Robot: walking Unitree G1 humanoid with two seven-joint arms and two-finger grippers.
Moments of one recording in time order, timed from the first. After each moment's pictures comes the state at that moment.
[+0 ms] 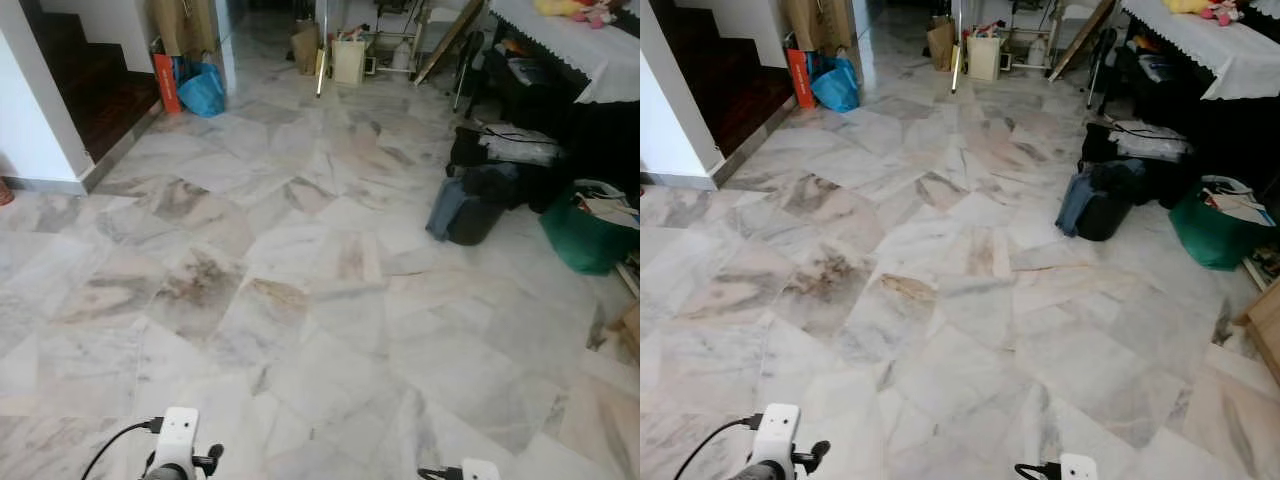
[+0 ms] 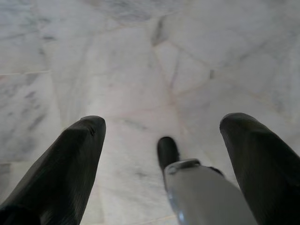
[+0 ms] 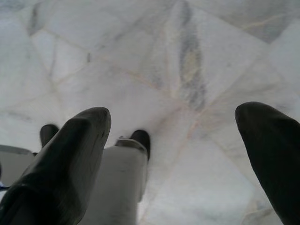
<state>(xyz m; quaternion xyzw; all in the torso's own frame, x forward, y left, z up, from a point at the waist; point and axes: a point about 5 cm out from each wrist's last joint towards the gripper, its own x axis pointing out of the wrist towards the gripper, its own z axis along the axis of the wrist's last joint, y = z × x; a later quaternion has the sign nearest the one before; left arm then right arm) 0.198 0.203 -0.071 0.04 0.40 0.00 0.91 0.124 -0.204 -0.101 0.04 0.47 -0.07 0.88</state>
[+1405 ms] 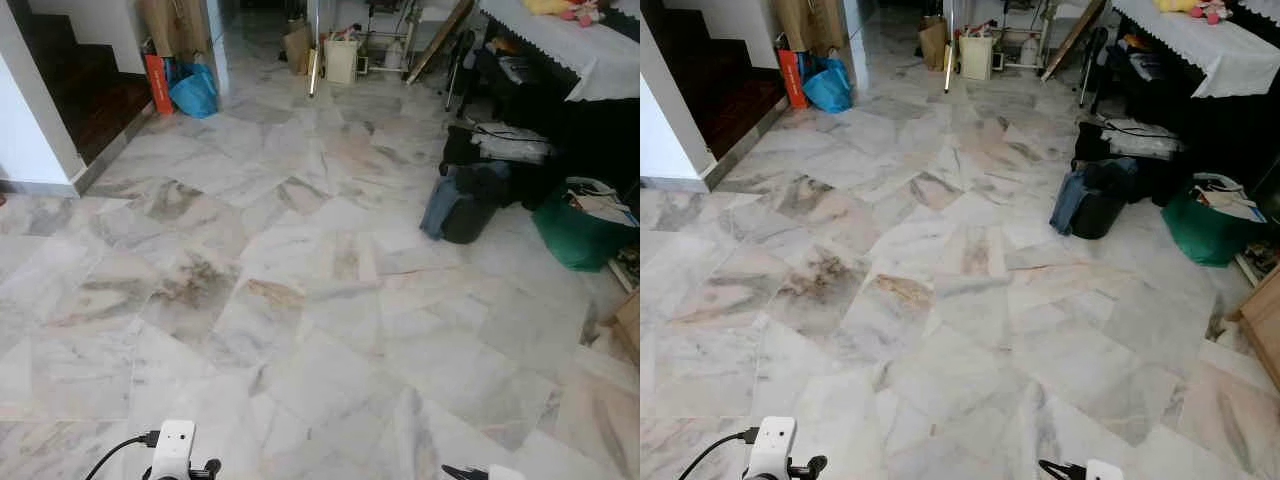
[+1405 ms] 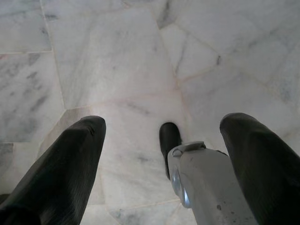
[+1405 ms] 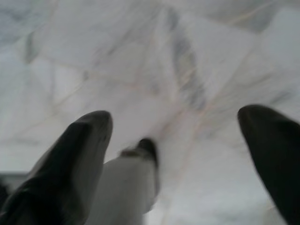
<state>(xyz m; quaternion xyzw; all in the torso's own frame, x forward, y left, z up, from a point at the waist) 0.186 0.215 -0.076 0.04 0.43 0.02 0.90 0.122 -0.200 -0.102 0.10 0.45 -0.11 0.88</state>
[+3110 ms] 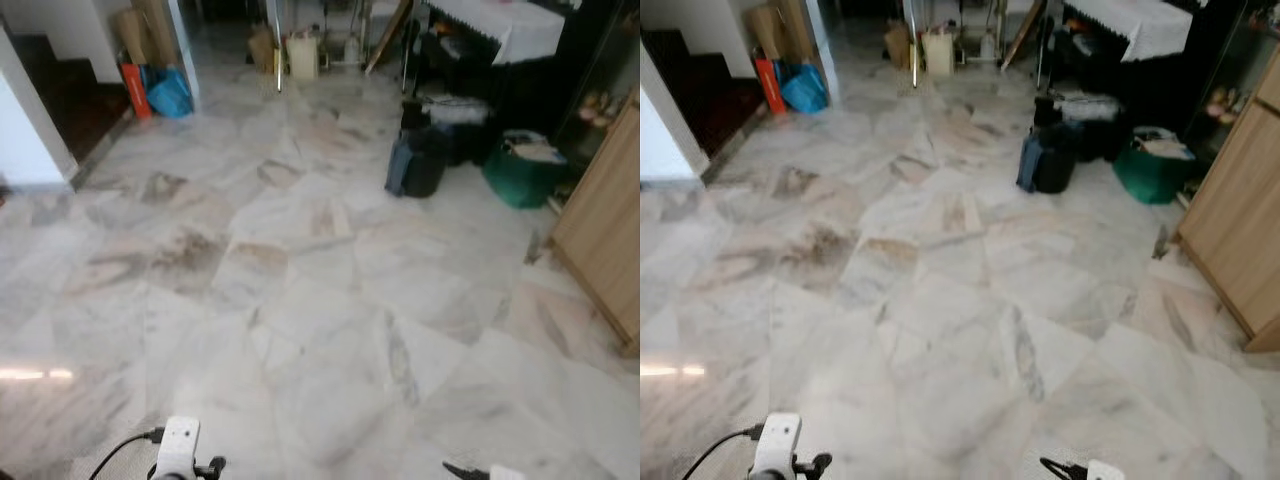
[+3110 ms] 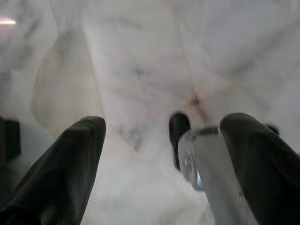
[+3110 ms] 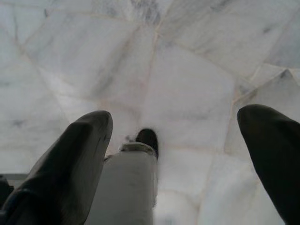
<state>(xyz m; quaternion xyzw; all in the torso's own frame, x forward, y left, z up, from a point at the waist) 0.183 0.216 -0.078 0.03 0.44 0.02 0.90 0.125 -0.204 -0.101 0.11 0.45 -0.14 0.88</state>
